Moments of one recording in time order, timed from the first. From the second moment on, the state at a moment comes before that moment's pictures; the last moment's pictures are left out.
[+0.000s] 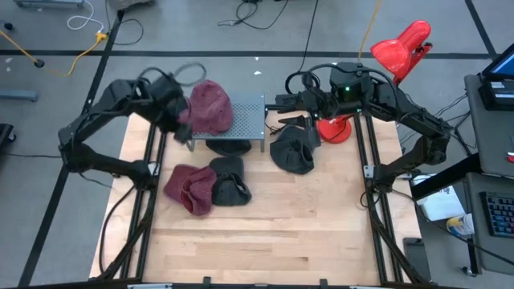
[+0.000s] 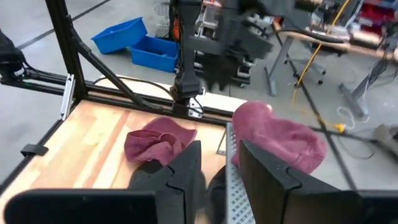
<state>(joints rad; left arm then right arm) 0.55 1.23 1.60 -1.53 0.23 -0.44 -0.22 1.45 1.92 -0.80 -0.24 -0.27</state>
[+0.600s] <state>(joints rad) -0.13 1.23 1.59 -1.57 0.27 -0.19 -0.22 1.52 1.92 -0.83 -0.24 -0.22</state>
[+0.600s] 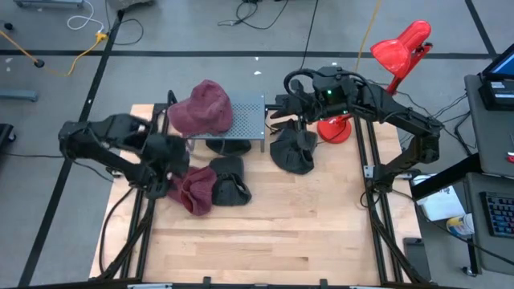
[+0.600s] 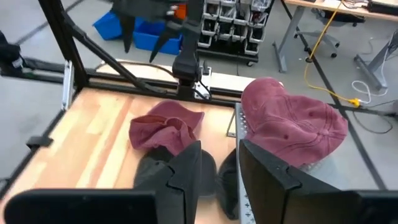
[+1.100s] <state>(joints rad) -0.52 1.24 1.23 -1.51 0.07 -0.37 -0.20 1.52 1.92 -0.82 -0.24 -0.16</state>
